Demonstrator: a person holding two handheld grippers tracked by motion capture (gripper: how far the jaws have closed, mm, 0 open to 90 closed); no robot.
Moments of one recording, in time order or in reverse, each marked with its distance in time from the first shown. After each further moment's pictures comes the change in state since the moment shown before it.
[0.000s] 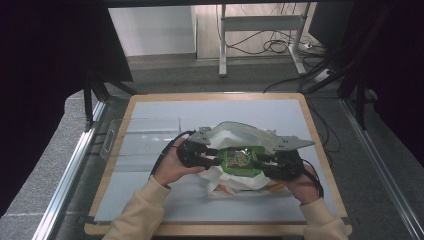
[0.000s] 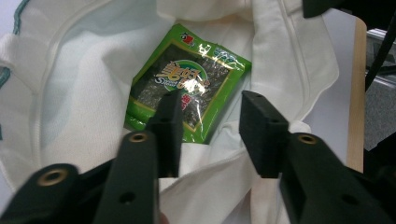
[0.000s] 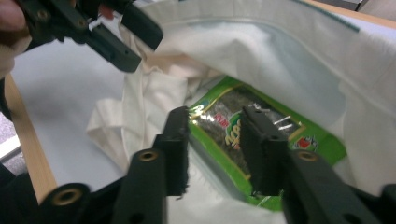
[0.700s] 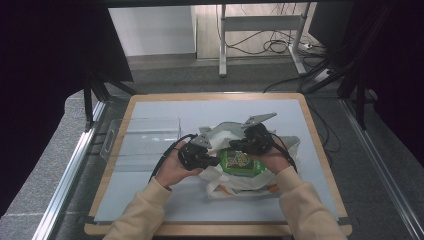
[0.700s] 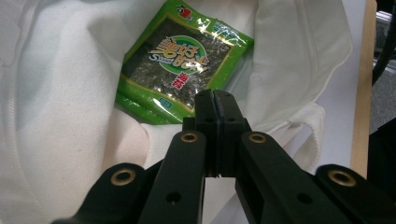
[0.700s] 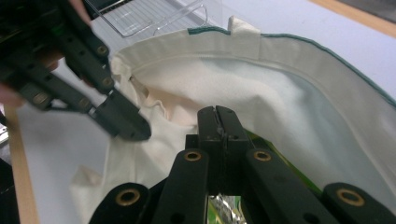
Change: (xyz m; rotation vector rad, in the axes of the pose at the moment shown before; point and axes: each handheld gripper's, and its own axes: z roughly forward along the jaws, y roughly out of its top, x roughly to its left) left arm 0.000 -0.007 0.009 0.076 -0.005 0.008; right arm -0.005 0.063 0.073 0.119 0.089 -0.073
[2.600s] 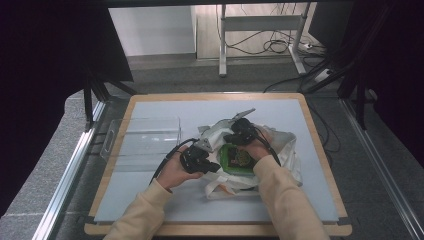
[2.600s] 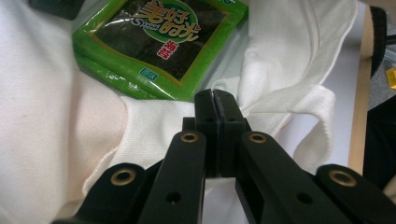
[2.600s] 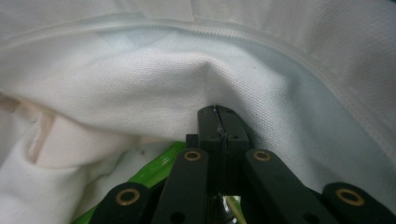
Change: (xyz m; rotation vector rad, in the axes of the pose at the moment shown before) left arm 0.002 -0.011 0.016 0.076 -0.051 -0.036; right arm -0.052 -0.005 0.085 0.115 -0.072 0.035
